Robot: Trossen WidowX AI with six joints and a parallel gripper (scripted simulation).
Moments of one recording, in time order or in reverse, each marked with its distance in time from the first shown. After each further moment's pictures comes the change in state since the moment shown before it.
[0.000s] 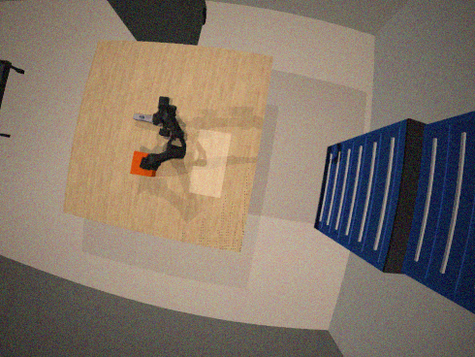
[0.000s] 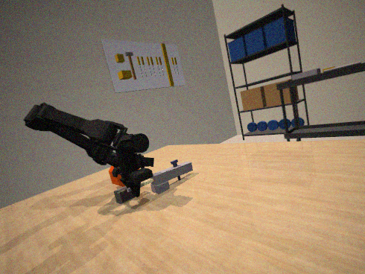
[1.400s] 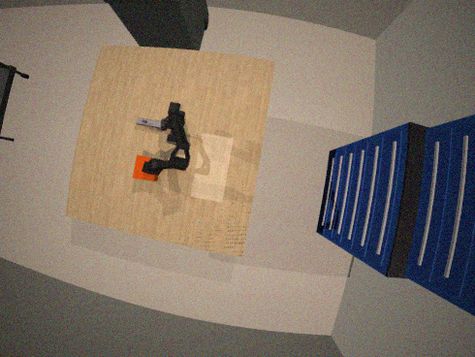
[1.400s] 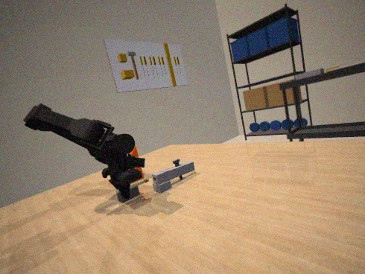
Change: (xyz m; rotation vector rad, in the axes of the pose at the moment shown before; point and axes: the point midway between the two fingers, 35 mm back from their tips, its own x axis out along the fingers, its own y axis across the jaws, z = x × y) arm -0.010 0.002 -0.042 0.000 0.002 -0.003
